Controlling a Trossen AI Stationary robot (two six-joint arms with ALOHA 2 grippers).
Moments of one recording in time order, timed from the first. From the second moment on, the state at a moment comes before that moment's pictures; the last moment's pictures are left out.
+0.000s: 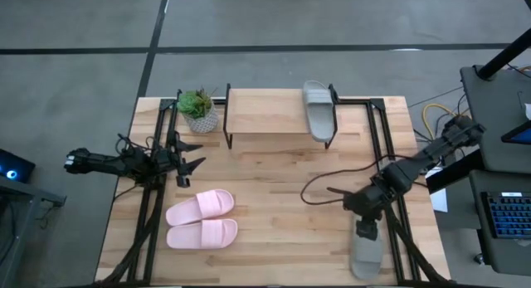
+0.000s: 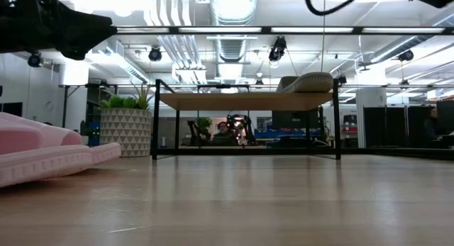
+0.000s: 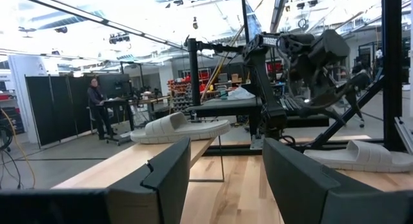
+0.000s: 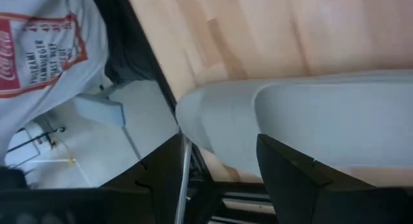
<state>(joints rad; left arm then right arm) -0.16 0.08 0.03 0.27 -0.38 0.22 0.58 1.14 0.86 -0.84 -0.43 1.09</state>
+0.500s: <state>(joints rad) -0.16 0.08 0.03 0.28 -0.43 0.22 0.66 1.23 0.71 -0.62 -0.47 1.13</state>
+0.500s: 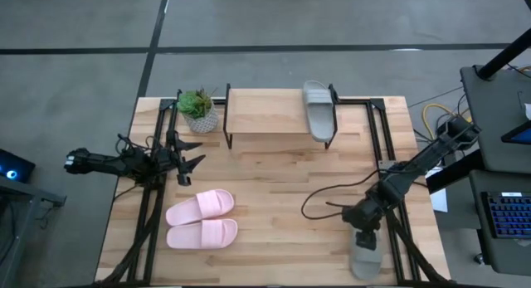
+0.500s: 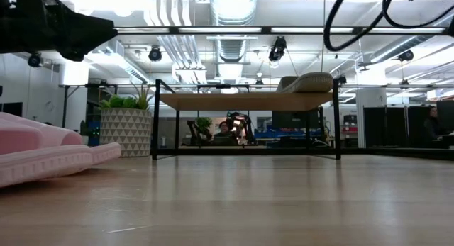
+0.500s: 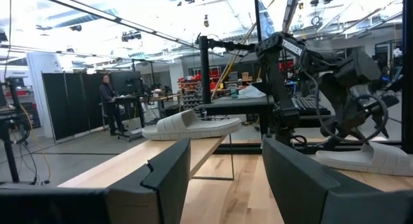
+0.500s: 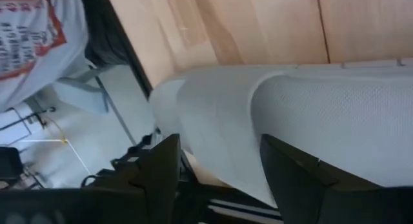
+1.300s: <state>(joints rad) -0.16 0.08 0.03 0.27 -0.43 0.22 0.66 1.42 0.70 -0.53 -0.60 1.00</state>
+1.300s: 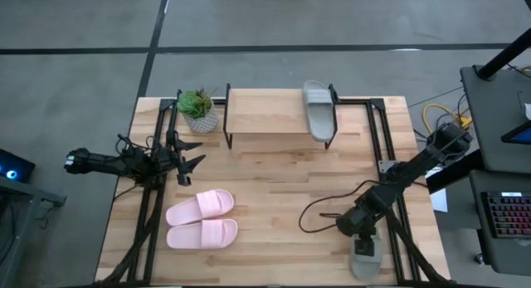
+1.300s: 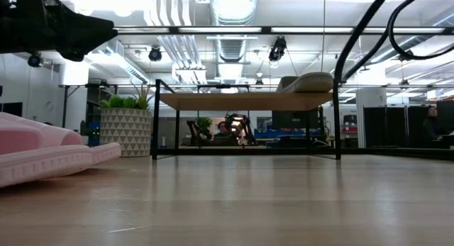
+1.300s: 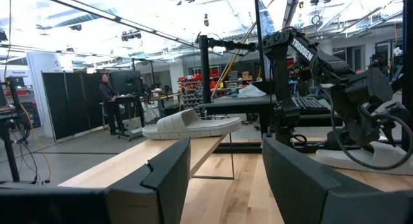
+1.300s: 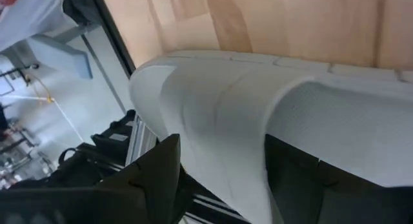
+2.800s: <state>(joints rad) -0.16 0.08 0.03 0.28 -0.43 0.22 0.70 1.33 1.01 -0.59 0.55 0.62</state>
